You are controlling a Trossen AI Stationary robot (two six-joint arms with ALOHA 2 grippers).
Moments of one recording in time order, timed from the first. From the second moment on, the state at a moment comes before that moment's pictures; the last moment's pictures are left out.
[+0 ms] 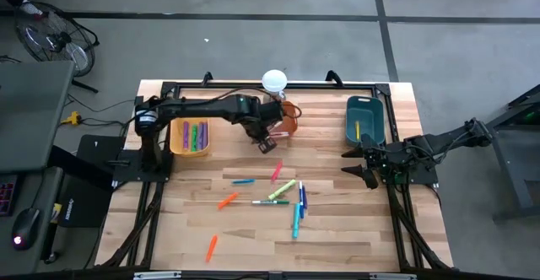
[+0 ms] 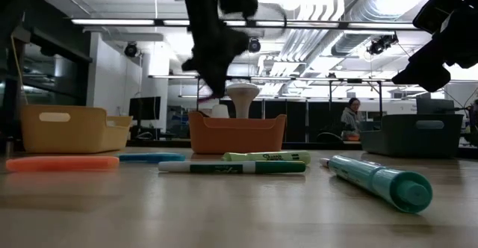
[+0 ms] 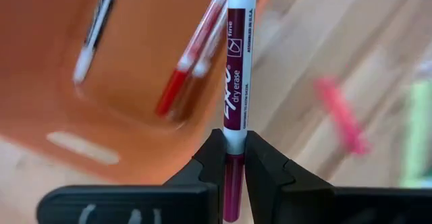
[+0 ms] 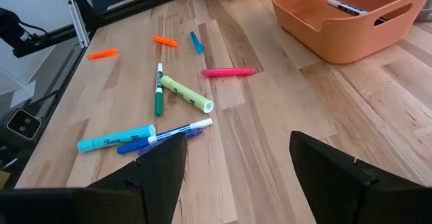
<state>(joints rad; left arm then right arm) 0.21 1.87 1.59 -0.98 -0.04 -0.37 0.30 0.26 0.21 -0.40 0.28 0.47</state>
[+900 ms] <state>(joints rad) 0.29 1.90 1.64 -0.96 -0.13 0.03 0.30 0.26 0.21 -0.40 0.28 0.47</state>
